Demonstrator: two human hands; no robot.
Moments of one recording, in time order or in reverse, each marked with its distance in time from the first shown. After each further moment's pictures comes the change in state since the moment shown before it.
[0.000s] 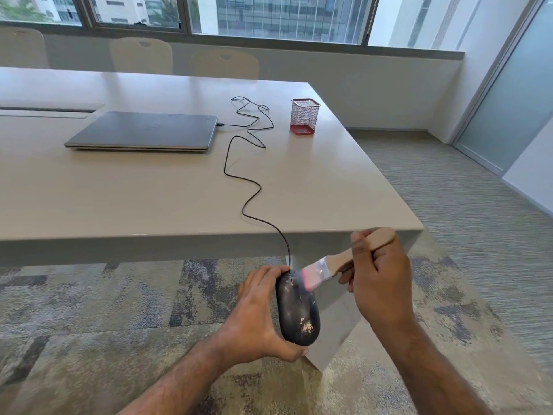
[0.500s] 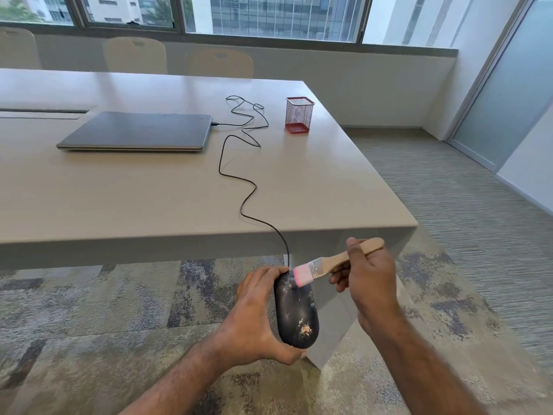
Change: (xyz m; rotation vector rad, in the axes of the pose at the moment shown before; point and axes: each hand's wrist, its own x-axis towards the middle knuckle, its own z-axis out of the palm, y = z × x) left_hand -0.003 0.004 0.000 -0.018 -0.013 0.025; right_hand 0.010 0.031 0.009 0.279 0.044 0.350
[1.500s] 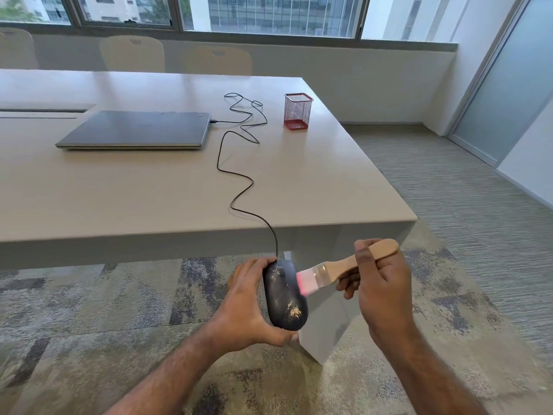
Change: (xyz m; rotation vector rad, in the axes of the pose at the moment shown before) left_hand 0.001 -0.009 -0.009 -0.053 0.033 -0.094; right_hand -0.033 -0.014 -0.017 0.030 -0.085 -0.193
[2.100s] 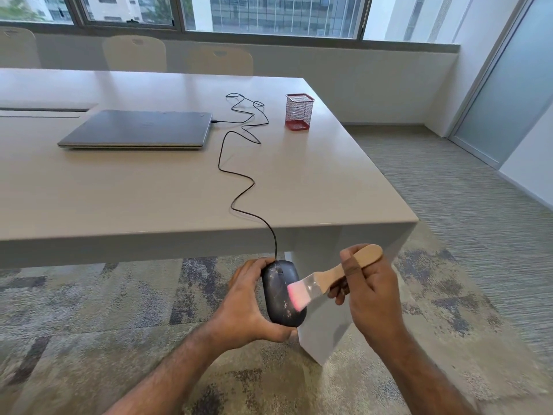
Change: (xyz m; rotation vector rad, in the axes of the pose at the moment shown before) left_hand 0.002 0.000 0.000 -0.098 0.019 -0.062; right_hand -0.005 0.009 0.002 -0.055 -0.156 -0.081
